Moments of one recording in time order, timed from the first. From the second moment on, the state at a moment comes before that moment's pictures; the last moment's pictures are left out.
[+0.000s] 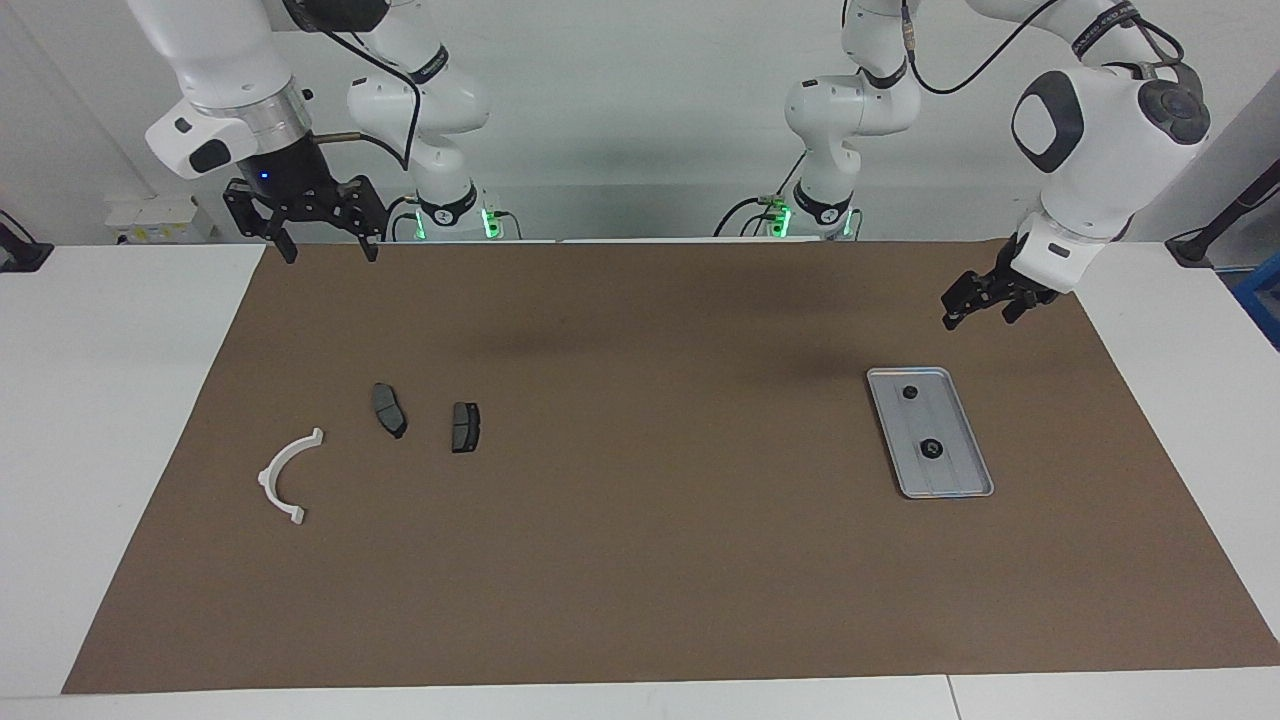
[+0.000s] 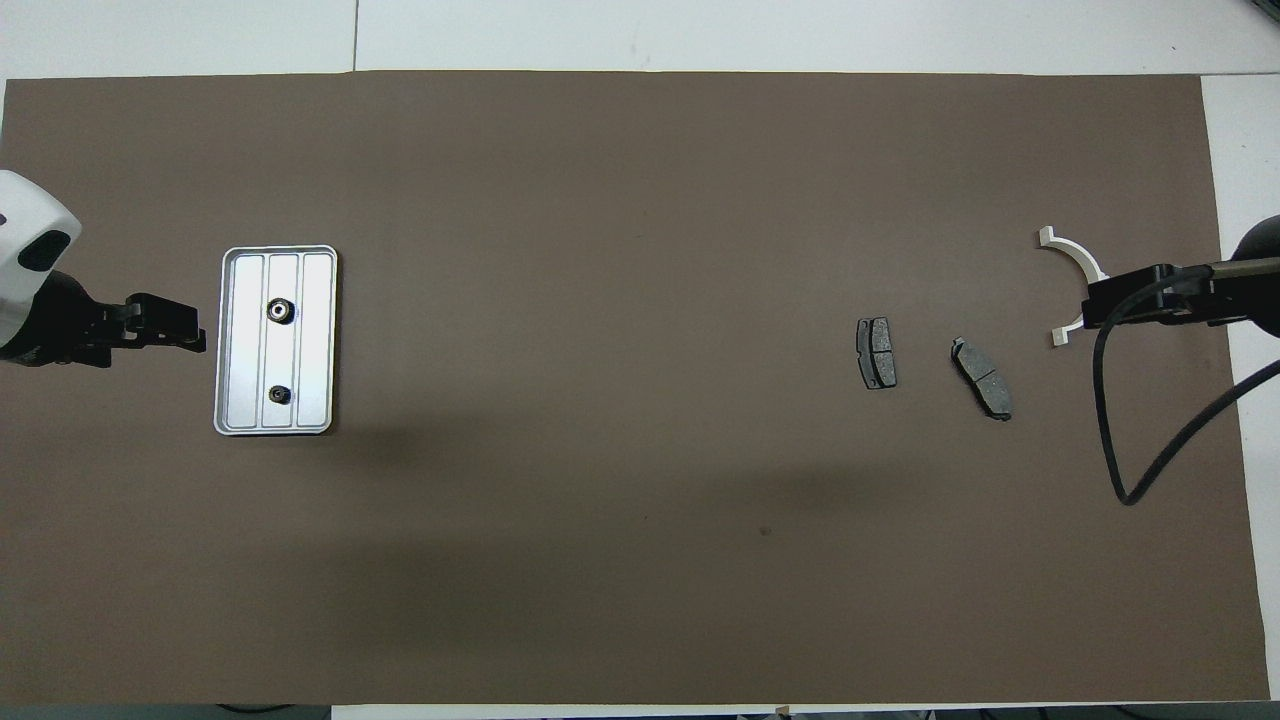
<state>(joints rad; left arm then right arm) -0.04 -0.02 0.06 -1.86 -0.05 1.78 -0.04 0.06 -0.06 -0.01 -1.59 0.00 1.55 0.05</state>
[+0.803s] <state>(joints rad) -0.03 -0.05 0.05 -1.72 -0.05 1.65 -0.04 0.06 -0.06 -0.01 -1.59 0.00 1.55 0.05</state>
